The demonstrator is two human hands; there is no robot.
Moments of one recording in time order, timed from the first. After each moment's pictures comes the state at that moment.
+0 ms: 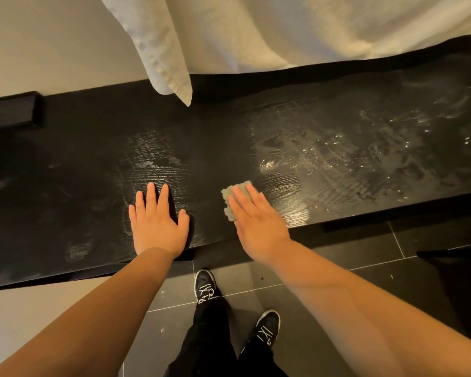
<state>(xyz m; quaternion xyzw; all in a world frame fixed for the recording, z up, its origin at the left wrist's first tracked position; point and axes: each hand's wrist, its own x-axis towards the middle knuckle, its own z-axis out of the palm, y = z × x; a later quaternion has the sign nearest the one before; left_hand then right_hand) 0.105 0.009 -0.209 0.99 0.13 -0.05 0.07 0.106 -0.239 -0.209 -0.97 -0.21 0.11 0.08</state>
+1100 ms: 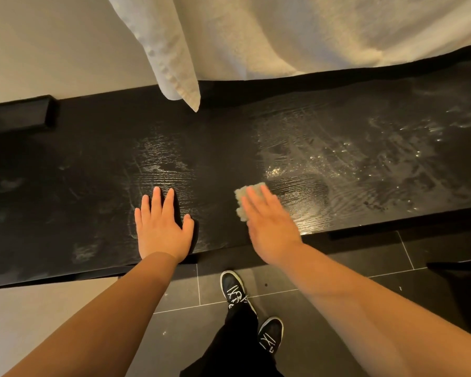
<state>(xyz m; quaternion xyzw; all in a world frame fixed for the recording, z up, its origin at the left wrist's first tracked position) 0.105 0.006 -0.205 0.99 0.13 -0.05 0.07 0.116 -0.253 -0.208 -0.97 -0.19 0.09 0.09</state>
